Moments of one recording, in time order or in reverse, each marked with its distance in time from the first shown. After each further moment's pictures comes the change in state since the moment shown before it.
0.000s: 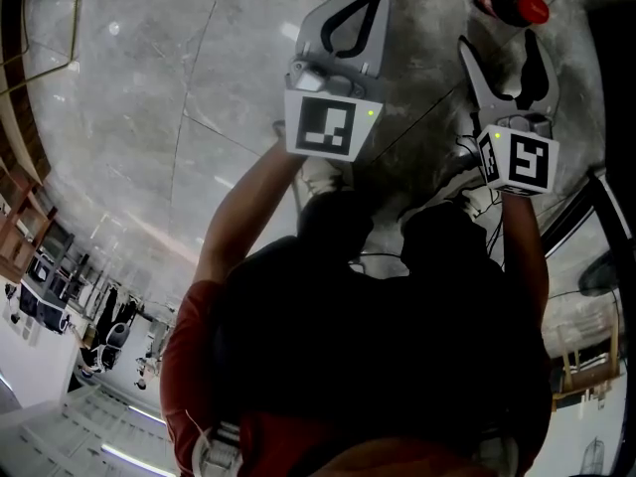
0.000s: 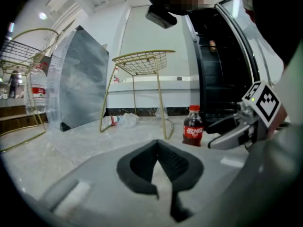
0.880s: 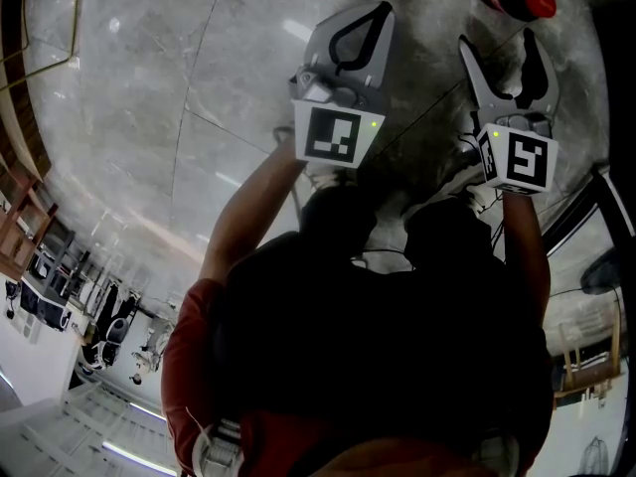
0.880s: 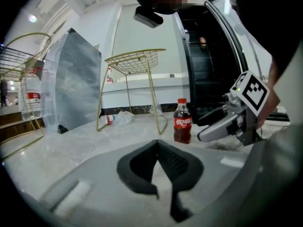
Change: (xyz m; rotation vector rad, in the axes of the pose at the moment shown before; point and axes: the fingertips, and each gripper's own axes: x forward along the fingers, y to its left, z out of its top) left arm -0.021 -0.021 -0.020 0.061 0.027 -0.048; right arm -0.005 0.011 -0.006 -0.028 0.009 0.001
